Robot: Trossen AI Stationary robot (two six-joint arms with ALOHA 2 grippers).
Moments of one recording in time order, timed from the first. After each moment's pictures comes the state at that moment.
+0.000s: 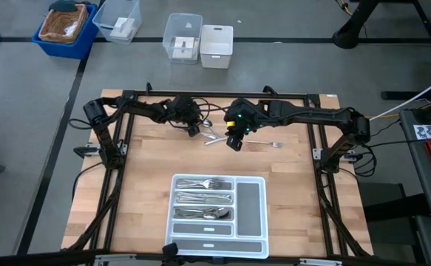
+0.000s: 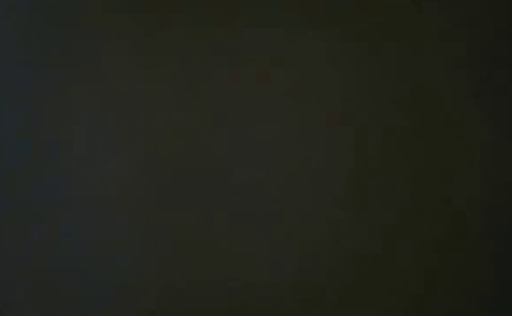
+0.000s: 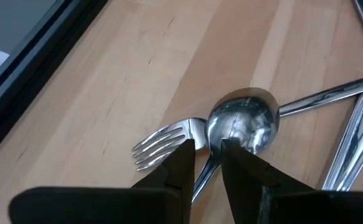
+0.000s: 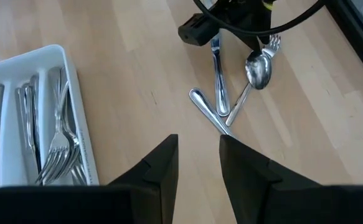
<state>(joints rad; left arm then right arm) 0.60 1.78 0.80 0.18 0.07 0.21 -0.18 1.66 1.49 -0.74 -0.02 0.17</state>
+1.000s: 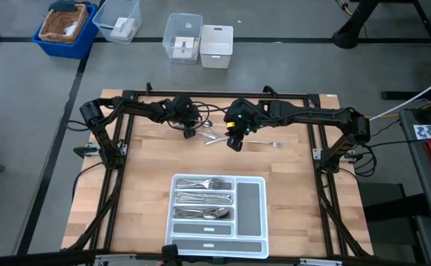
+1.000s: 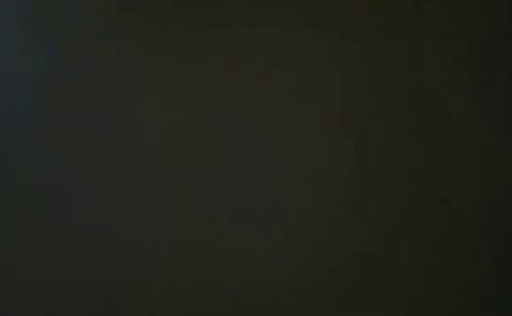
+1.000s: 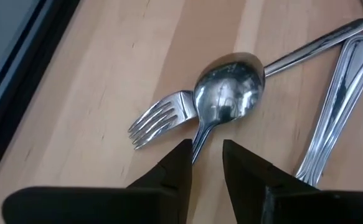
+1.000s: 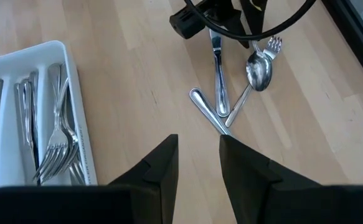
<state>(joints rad) 0.60 1.74 0.80 0.07 0.07 0.37 -0.18 1.66 1.49 -0.74 -0.02 0.15</state>
